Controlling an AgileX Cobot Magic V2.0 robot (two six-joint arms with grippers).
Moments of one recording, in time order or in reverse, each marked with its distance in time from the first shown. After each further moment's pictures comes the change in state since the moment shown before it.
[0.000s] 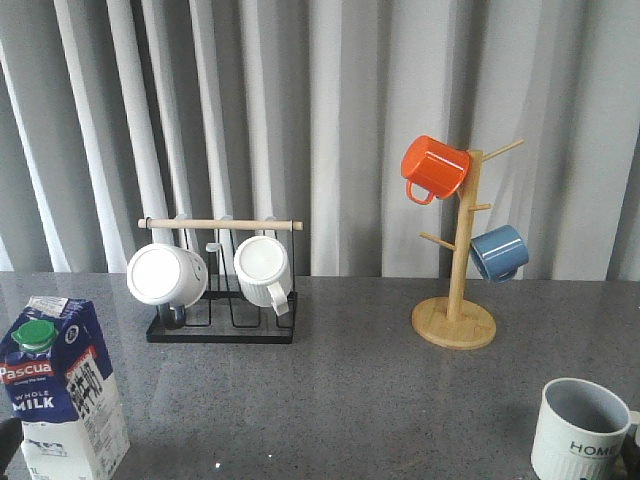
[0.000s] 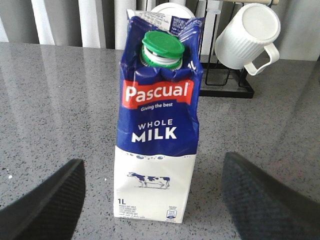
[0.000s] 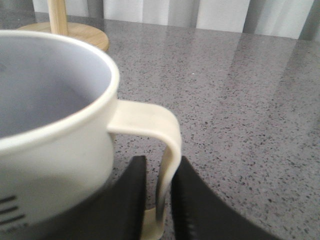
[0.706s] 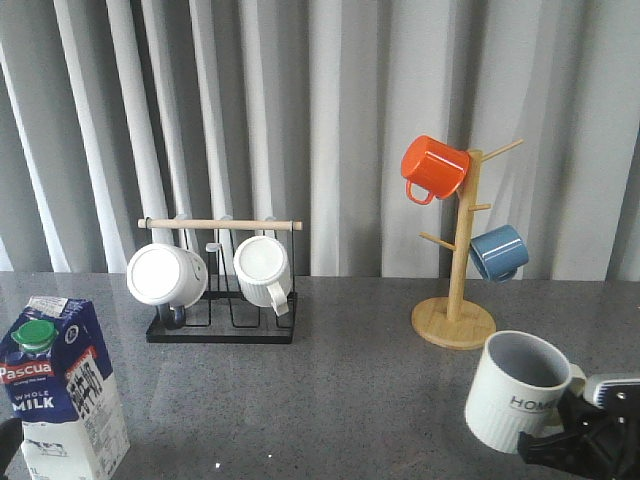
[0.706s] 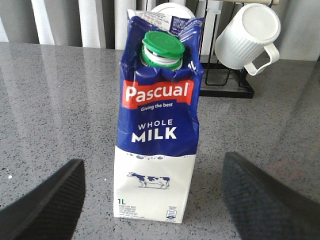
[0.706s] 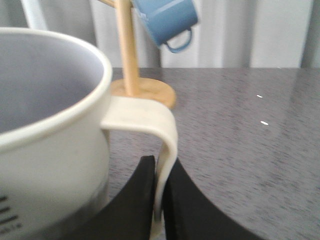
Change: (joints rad) left arm 0.000 0.000 0.000 0.000 0.000 0.000; right arm 0.242 -0.123 -0.074 0.120 0.110 0.080
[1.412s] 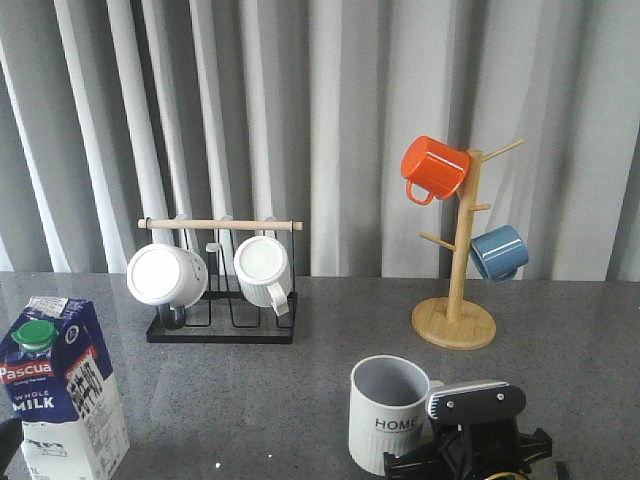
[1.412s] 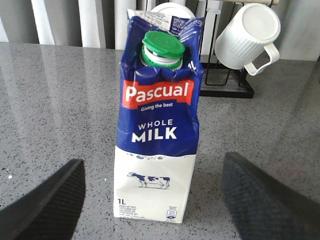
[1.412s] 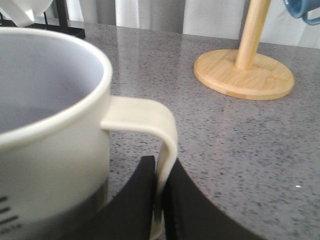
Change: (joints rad) left arm 0.000 0.000 0.000 0.000 0.000 0.000; right arm 0.432 0.196 -0.187 0.474 0.040 -0.304
